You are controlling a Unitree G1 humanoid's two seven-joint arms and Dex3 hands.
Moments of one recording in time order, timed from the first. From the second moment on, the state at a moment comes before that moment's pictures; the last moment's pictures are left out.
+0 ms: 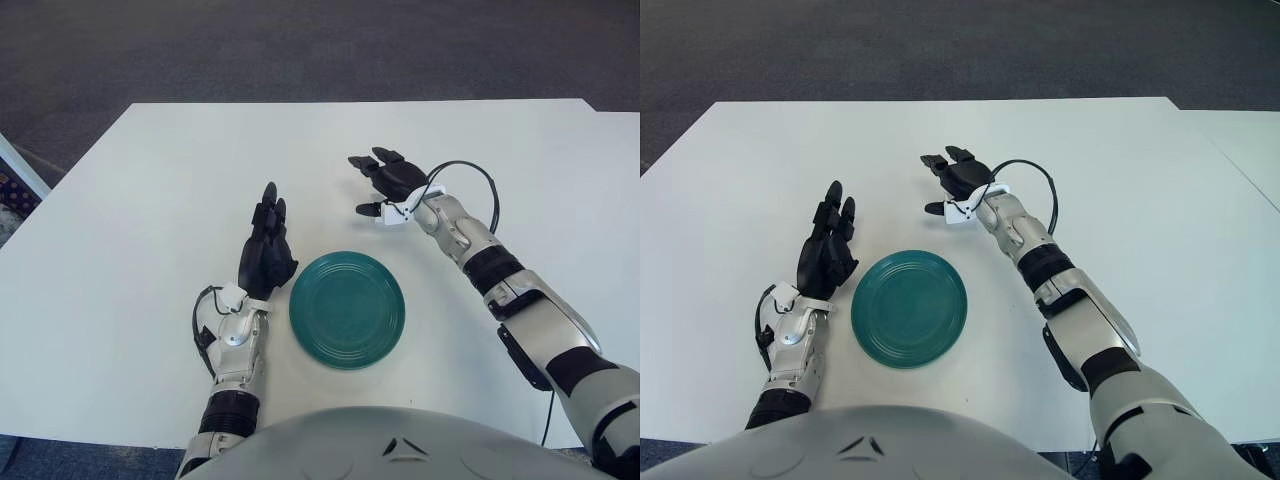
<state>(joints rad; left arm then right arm) 0.10 -0.12 0.01 0.31 -0.13 -0.65 -0.22 -0.71 -0.27 0.52 0.76 -0.81 -0.23 -0.02</state>
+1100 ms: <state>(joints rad) 0.09 -0.12 0.01 0.32 -0.19 -0.71 -0.21 -0.79 -0.24 0.63 1.08 -0.83 -0.28 -0.11</state>
